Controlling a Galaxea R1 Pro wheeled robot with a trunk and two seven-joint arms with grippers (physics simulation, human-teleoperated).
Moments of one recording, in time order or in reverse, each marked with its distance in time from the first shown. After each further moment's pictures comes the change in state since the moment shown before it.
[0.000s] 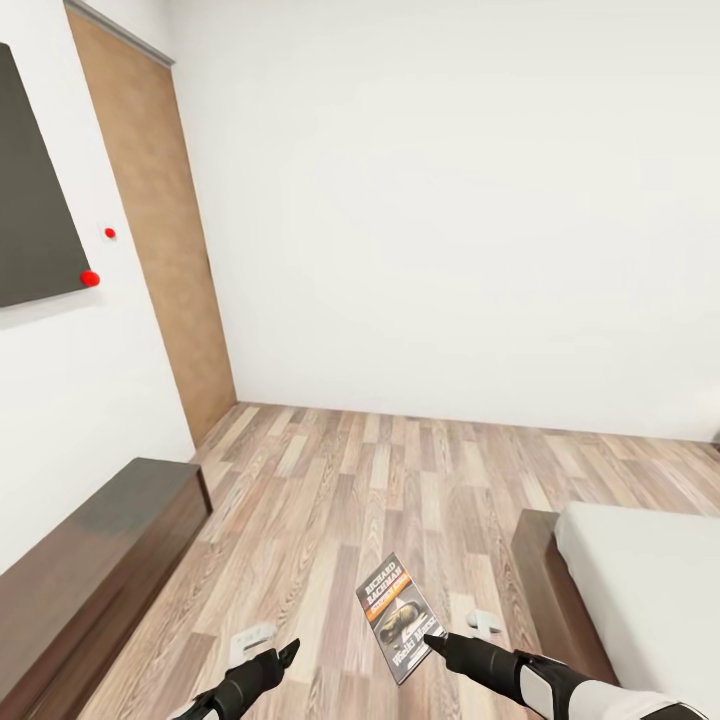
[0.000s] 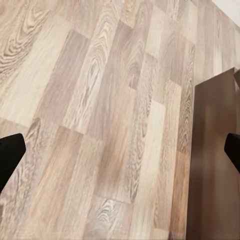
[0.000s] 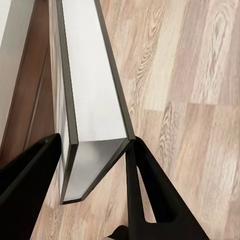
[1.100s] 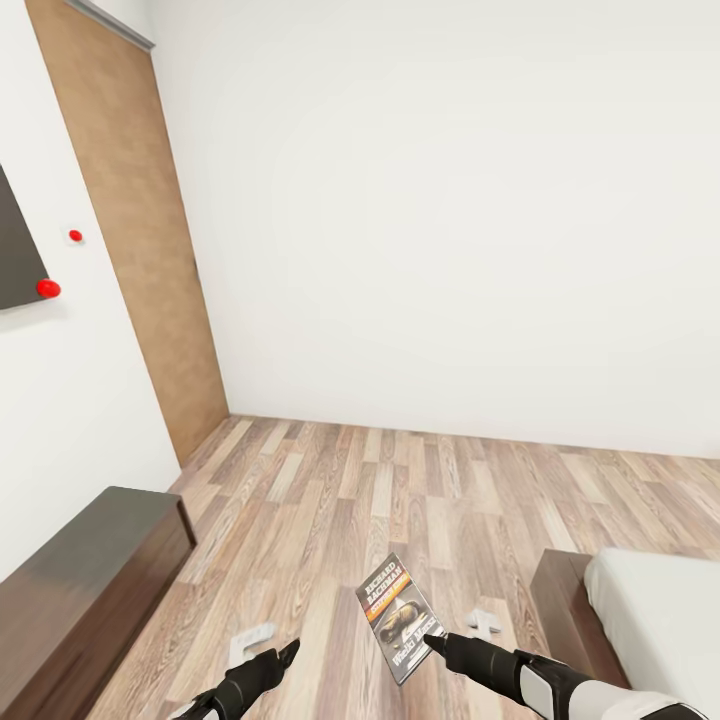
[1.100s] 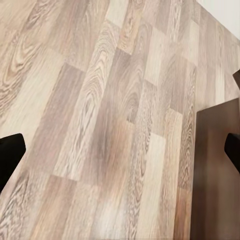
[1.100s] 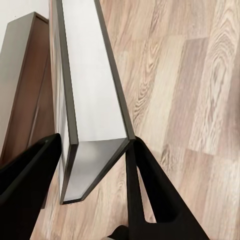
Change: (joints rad) left arm 0.000 0.000 0.000 0.000 0.000 0.000 0.000; right arm 0.000 0.000 0.000 0.000 0.000 0.000 0.000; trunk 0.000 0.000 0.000
